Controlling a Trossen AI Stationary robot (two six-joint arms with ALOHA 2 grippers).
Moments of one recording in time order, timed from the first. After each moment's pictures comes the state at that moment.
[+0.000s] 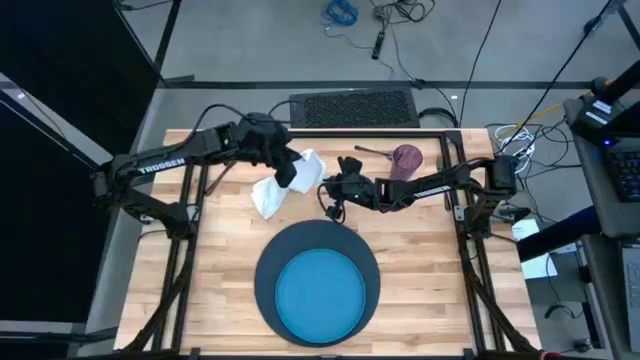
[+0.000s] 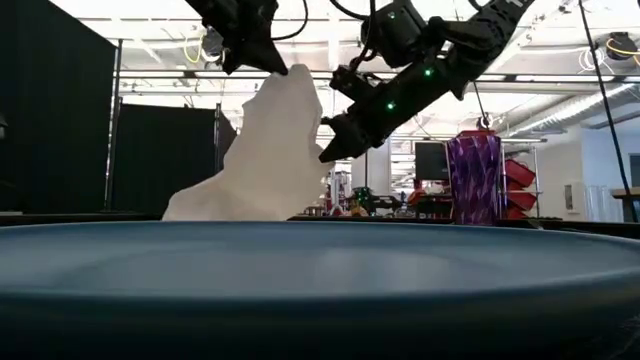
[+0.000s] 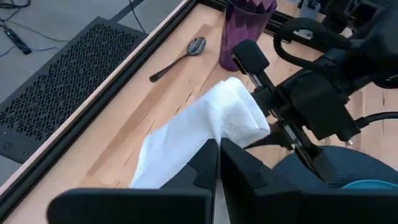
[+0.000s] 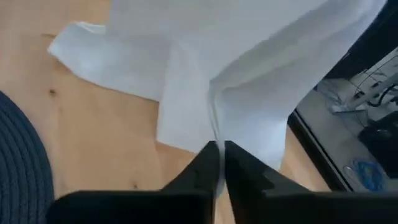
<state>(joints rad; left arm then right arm) 0.37 1.33 1.25 -0.56 0.05 -0.13 -0.11 1.76 0.94 0.32 0.42 -0.18</state>
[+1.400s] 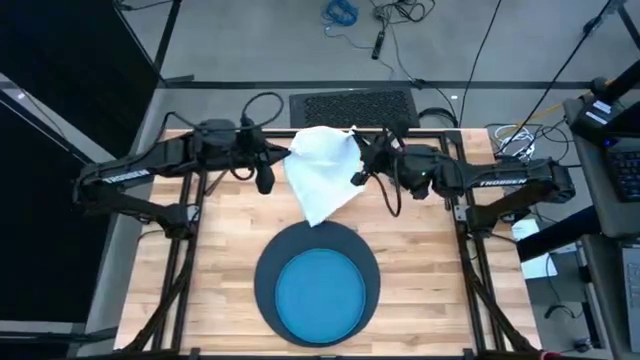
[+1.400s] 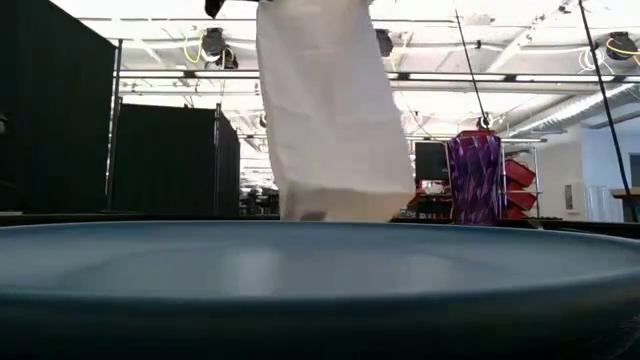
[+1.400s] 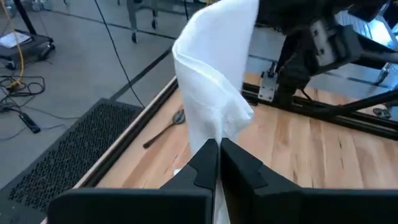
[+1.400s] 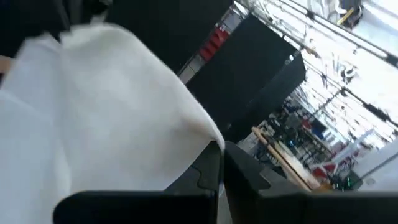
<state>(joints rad) 0.21 1.12 1.25 -0.48 -0.09 -0.09 0.01 1.32 1.25 0.01 0.79 -0.63</state>
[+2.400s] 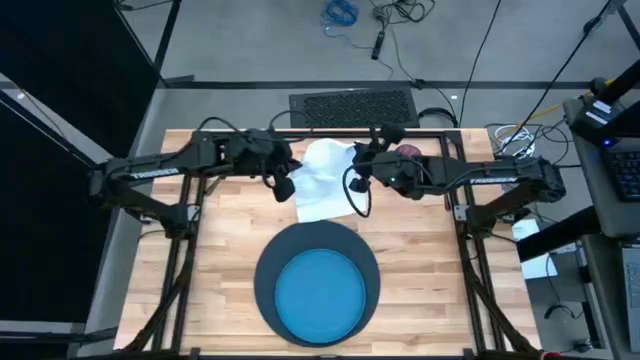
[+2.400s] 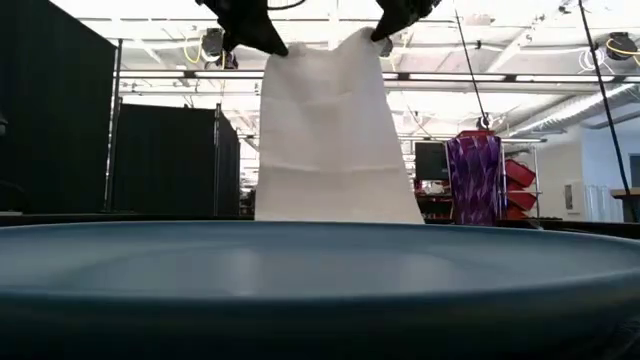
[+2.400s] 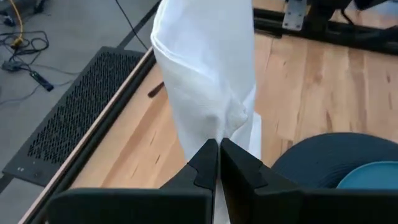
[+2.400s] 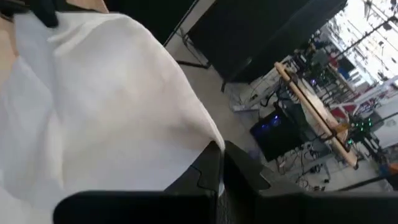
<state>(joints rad) 0.21 1.31 1.25 -0.57 -0.11 -0.04 -0.03 1.39 1.25 -0.40 0.84 -0.28</state>
